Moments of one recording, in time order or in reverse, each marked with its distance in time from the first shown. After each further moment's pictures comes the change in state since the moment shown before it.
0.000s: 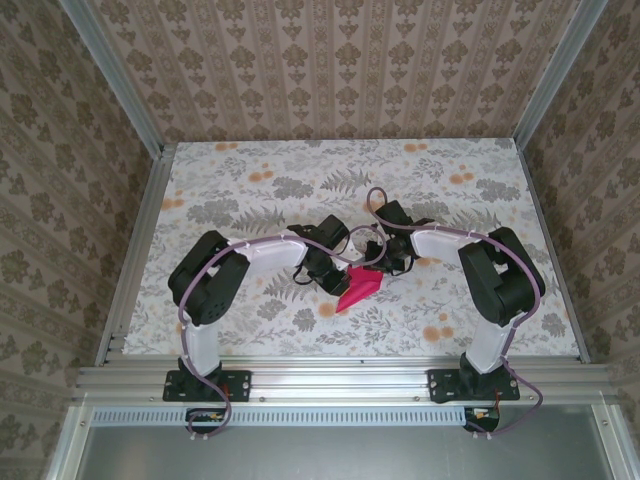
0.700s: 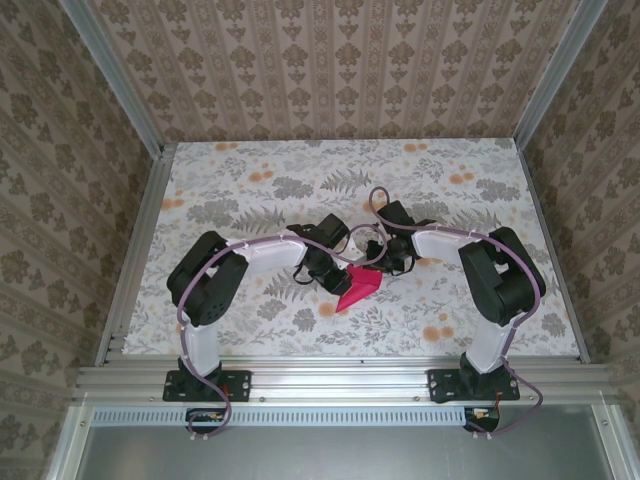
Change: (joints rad) left arm 0.000 -0.009 0.000 0.013 0.035 -0.005; right arm -0.011 0.000 -0.016 0.037 -0.032 0.023
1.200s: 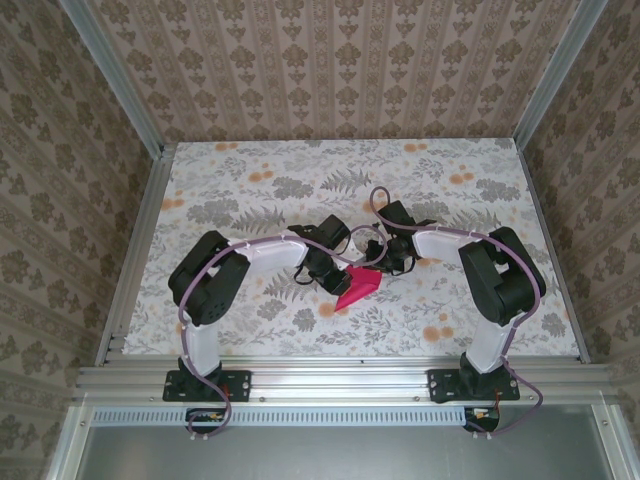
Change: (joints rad) left arm -0.001 0.009 0.000 0.000 -0.043 -0.003; right arm -0.004 0.000 -0.004 0.008 -0.010 0.003
